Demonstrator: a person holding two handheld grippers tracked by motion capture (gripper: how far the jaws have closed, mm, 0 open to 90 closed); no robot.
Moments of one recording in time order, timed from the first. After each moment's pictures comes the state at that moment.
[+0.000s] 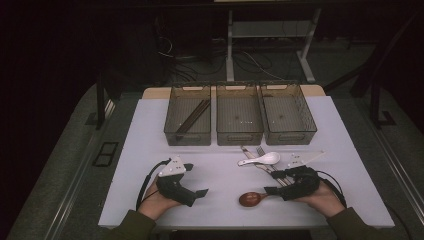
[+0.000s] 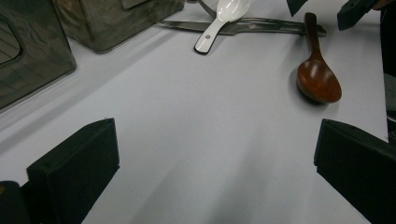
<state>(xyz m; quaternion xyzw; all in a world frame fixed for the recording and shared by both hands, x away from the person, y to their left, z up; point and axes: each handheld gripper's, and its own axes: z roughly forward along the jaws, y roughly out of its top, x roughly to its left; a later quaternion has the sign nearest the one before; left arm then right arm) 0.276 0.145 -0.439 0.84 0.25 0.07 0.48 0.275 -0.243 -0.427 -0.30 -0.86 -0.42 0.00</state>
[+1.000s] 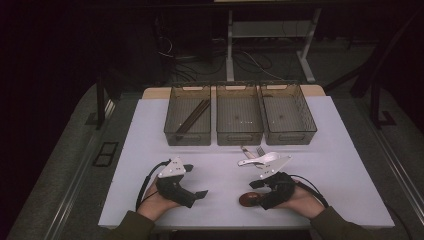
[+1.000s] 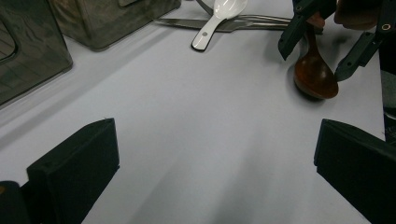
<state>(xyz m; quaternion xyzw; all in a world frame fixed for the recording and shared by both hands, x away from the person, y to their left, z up) 0.274 0.146 -0.439 0.84 0.25 0.07 0.48 0.274 -0.186 -0.442 -0.21 -0.90 -0.38 0.03</state>
